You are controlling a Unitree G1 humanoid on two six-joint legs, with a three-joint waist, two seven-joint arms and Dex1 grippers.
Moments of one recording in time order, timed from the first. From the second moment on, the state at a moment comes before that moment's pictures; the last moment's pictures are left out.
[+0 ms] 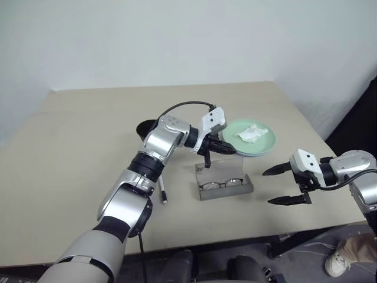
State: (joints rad) left arm -1.00 0.23 -0.33 0.69 -0.05 0.32 -1.15; right arm -0.39 -0.89 0.14 0.10 0.27 0.17 1.50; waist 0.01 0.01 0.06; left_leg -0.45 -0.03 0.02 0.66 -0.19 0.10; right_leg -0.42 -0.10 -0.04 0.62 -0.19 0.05
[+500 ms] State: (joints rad) left arm -1.00 0.19 -0.38 0.87 0.10 0.15 -1.10; right arm -0.39 -0.89 0.14 0.10 0.27 0.17 1.50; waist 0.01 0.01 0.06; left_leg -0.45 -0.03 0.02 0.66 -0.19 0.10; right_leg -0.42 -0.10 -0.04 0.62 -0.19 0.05
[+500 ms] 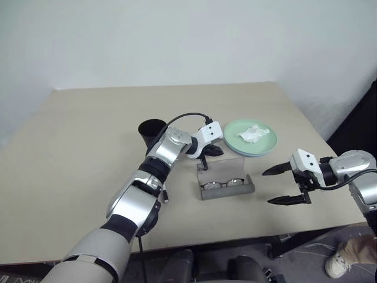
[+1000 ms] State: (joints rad) left arm -0.85 0.31 -0.45 0.42 0.09 0.32 -1.36; right arm -0.38 -0.89 0.14 0.10 0.27 0.17 1.50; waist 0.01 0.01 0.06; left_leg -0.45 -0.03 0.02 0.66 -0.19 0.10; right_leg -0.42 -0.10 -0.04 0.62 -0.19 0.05
